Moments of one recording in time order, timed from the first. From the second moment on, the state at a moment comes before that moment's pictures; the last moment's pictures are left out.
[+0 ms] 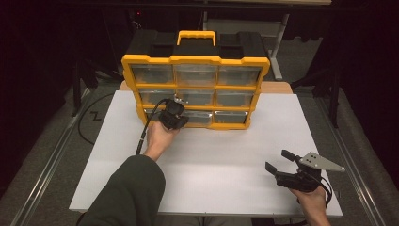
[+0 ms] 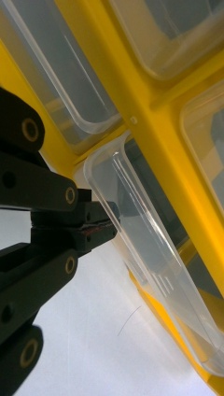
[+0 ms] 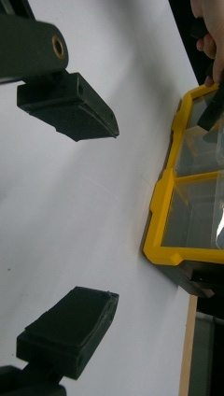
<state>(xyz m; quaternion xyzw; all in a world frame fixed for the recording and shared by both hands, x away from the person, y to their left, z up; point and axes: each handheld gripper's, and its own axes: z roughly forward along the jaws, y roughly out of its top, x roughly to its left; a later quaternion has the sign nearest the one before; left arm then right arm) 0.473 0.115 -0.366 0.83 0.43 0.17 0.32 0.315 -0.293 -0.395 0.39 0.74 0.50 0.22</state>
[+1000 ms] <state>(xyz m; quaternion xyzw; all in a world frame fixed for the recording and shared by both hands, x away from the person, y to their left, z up) 0.477 0.116 -0.370 0.82 0.43 0.18 0.34 0.316 -0.292 -0.396 0.39 0.74 0.50 0.21</state>
